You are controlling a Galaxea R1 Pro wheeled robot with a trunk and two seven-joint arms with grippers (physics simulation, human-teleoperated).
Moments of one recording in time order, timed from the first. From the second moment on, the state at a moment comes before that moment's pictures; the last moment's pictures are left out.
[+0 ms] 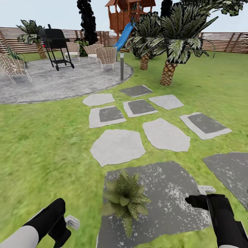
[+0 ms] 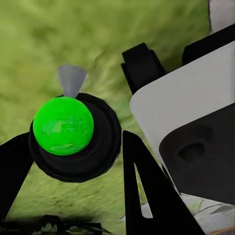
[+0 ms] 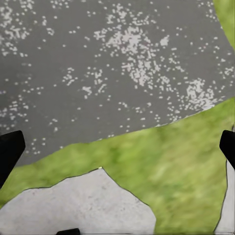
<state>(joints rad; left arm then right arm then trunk) -0.59 0.22 -0.35 -0.56 -0.53 1.01 -0.87 -0.41 -0.04 -0.48 -1.22 0.61 0.83 0.51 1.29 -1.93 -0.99</state>
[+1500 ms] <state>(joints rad) -0.68 0.21 -0.35 -0.57 -0.53 1.01 -0.88 -0.41 -0.04 -0.48 -1.22 0.61 0.83 0.51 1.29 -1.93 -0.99</state>
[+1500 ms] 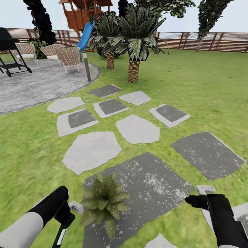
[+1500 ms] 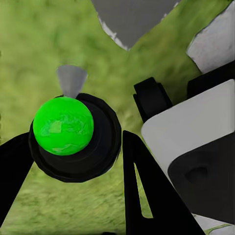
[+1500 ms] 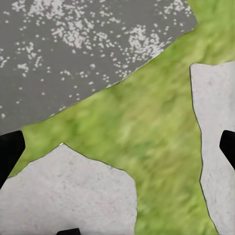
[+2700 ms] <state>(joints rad) -0.68 0.21 -0.36 -0.57 -0.53 1.01 -0.87 -0.41 -0.05 -0.48 -1.22 0.61 0.83 0.51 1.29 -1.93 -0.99</state>
